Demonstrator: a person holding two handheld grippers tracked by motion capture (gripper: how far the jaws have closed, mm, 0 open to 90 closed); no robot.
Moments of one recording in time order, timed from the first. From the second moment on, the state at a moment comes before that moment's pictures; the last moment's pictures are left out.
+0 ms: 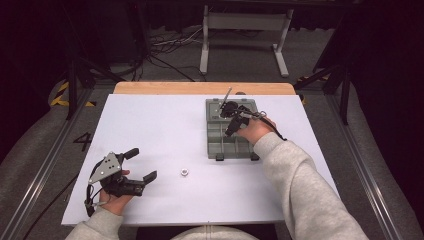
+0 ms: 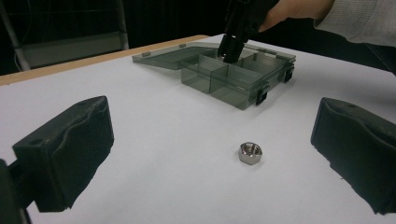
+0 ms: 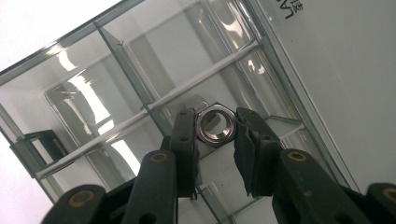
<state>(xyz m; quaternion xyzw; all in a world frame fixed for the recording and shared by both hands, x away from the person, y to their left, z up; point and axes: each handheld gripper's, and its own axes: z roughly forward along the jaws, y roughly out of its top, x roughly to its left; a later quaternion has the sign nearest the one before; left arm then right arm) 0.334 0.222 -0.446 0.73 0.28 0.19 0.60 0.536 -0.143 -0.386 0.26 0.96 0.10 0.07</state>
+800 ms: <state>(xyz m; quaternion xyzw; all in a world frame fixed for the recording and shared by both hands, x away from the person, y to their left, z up) 0.334 0.222 -0.446 0.73 0.28 0.19 0.60 0.479 -0.112 -0.336 0.17 0.96 0.19 0.10</state>
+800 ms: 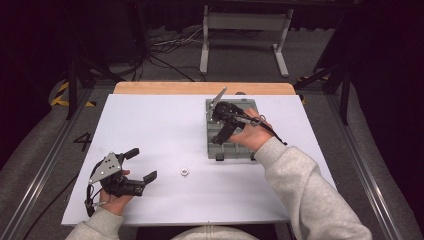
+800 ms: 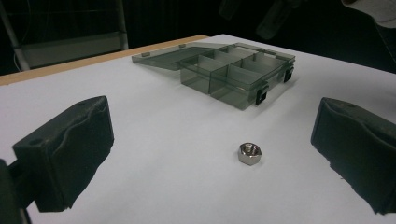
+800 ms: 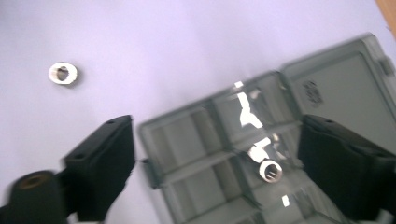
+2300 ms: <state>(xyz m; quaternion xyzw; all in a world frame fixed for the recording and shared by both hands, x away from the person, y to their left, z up) 0.333 0.225 -0.445 0.72 0.28 0.19 0.60 0.412 -0.012 -0.412 0.04 0.99 0.11 0.04</state>
